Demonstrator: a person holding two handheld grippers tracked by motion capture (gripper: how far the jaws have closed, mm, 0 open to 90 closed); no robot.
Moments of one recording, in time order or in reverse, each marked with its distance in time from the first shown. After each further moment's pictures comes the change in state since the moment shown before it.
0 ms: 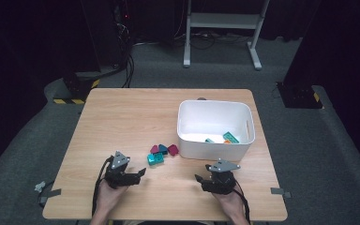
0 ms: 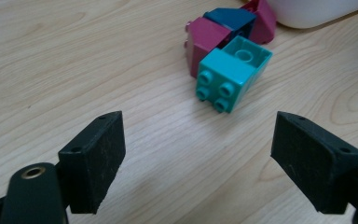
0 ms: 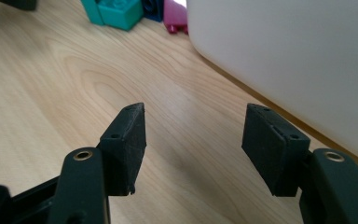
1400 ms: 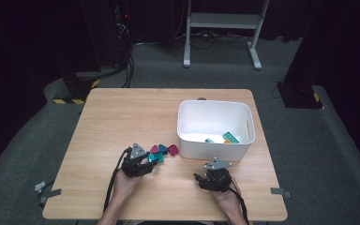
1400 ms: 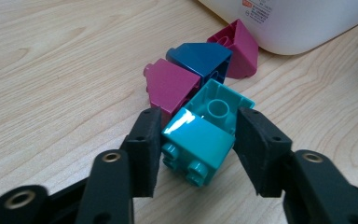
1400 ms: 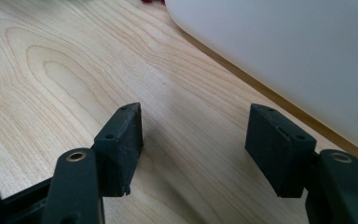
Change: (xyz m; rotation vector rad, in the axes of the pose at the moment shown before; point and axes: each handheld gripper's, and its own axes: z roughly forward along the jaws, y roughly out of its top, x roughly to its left) left arm -0.013 0.027 0.043 0.004 -0.047 0.043; right arm -0.004 -0.003 0.022 0.065 -0.066 -0.017
